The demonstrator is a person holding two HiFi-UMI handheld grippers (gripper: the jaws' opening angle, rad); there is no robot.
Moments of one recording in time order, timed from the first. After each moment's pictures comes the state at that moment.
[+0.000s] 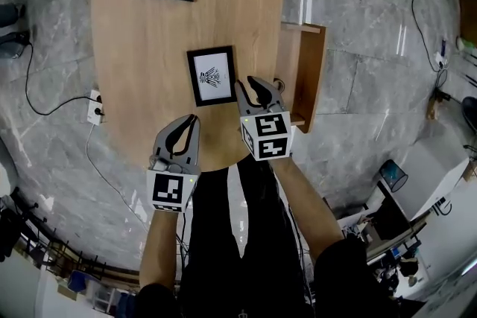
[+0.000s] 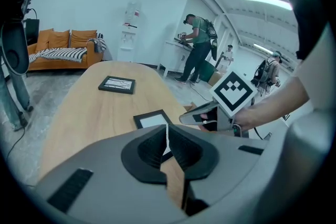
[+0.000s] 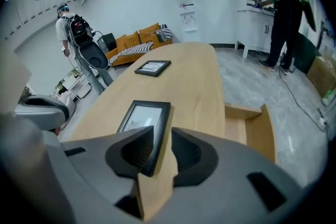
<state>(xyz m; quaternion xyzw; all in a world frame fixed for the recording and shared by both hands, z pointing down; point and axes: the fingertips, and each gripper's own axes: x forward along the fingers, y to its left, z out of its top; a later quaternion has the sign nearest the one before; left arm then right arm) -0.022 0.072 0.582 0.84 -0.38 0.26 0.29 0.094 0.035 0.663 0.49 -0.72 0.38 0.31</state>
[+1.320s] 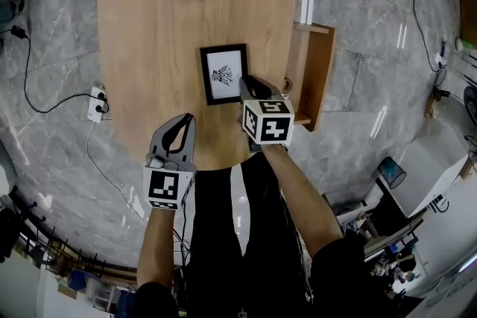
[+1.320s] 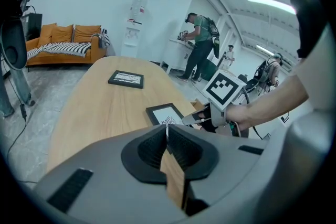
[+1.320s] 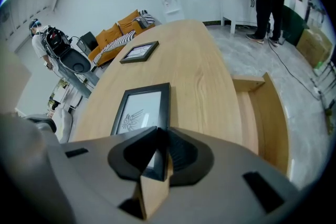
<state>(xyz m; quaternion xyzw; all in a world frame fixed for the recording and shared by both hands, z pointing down) -0.064 0.070 0.598 0.83 -0.38 0.26 0.31 0.077 0.040 0.701 0.50 -0.64 0.48 0.32</state>
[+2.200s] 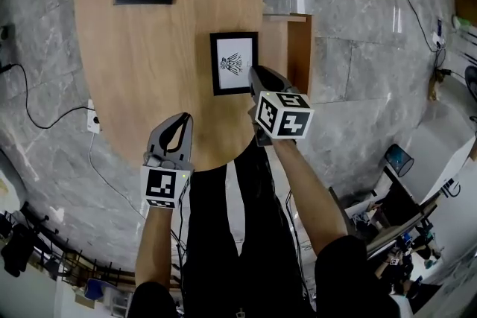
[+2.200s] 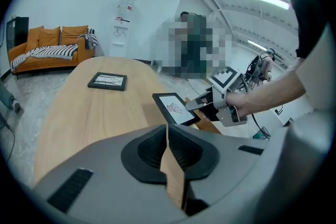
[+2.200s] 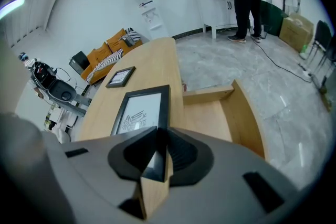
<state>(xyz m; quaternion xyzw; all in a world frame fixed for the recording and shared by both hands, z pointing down) -0.011 0.074 0.592 0.85 -0.34 0.28 0.29 0.165 0.030 0.670 0.56 -0.62 0.49 0.24</state>
